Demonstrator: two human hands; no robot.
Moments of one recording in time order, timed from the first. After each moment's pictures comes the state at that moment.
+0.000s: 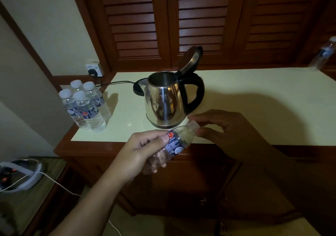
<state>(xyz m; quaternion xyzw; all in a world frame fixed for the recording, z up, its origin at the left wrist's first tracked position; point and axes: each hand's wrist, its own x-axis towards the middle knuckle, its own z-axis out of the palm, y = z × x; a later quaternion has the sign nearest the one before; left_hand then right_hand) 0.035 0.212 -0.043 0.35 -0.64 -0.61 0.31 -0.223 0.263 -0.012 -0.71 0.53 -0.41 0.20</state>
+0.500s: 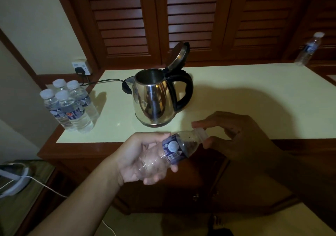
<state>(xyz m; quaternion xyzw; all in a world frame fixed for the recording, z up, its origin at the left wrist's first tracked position) 0.006 0.196 -0.040 0.20 -0.41 -0.89 0.03 -0.246 0.296 -0.013 -0.75 0.48 -0.42 0.14</state>
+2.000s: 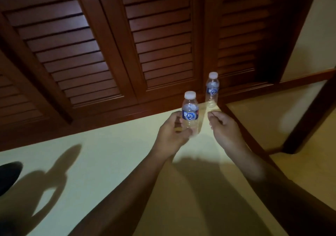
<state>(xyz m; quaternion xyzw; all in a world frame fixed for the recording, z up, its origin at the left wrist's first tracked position) -0.602 0.068 -0.054 0.35 -0.76 -0.46 0.29 -0.766 0.156 -0.071 -0.31 0.70 -0.60 0.20</state>
